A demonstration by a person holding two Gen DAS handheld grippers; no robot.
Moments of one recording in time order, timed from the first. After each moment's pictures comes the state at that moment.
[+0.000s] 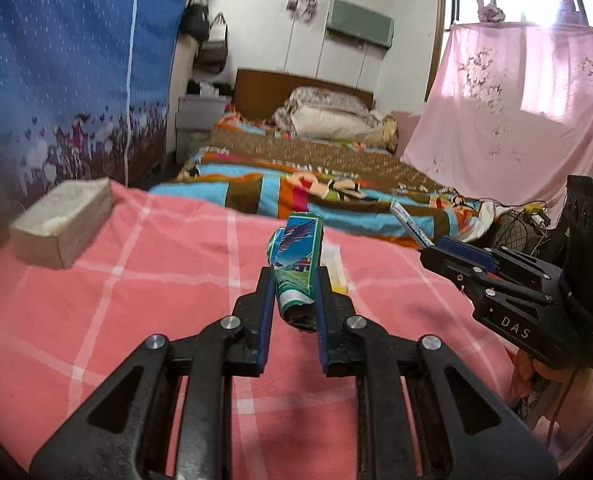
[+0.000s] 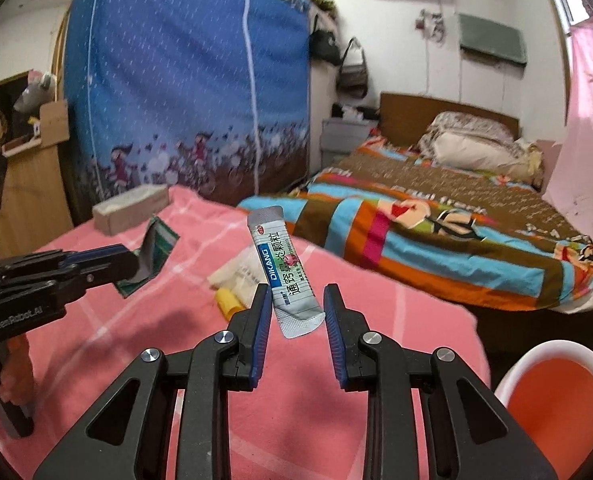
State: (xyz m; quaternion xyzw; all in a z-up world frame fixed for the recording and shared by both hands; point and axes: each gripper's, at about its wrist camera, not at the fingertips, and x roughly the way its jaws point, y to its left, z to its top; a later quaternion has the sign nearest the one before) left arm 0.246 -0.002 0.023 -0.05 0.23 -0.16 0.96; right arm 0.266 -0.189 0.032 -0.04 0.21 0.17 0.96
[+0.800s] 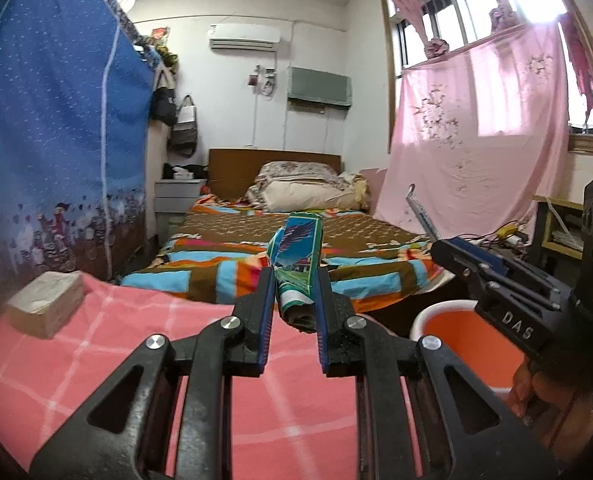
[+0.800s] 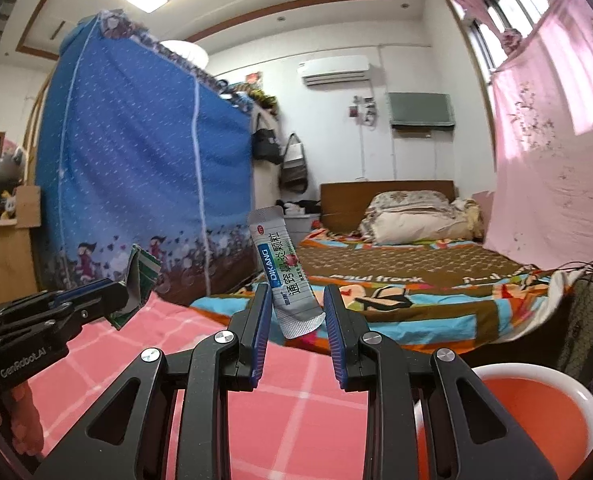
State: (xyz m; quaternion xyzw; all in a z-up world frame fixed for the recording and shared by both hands) left arm 0.200 -0.070 0.061 -0.01 0.09 -0.19 0.98; right arm 0.196 -0.255 0.068 0.01 0.04 0.07 1.00
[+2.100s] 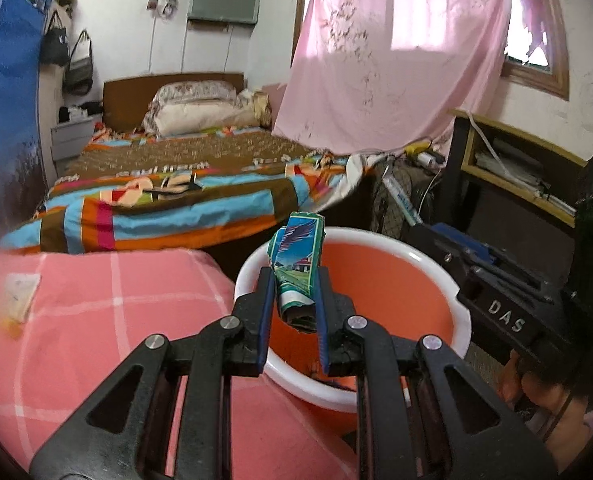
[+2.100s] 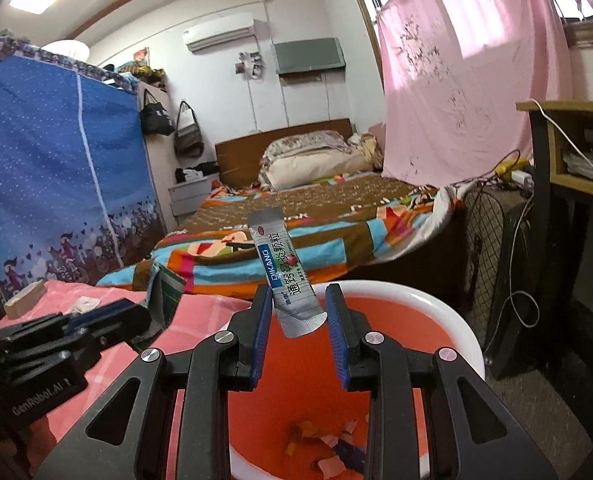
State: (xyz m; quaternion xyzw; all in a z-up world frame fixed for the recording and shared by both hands) left arm 0.205 -0.248 0.024 0.04 0.24 -0.34 0.91; right arm 0.148 -0.407 0.029 0.10 0.14 -0.08 0.98
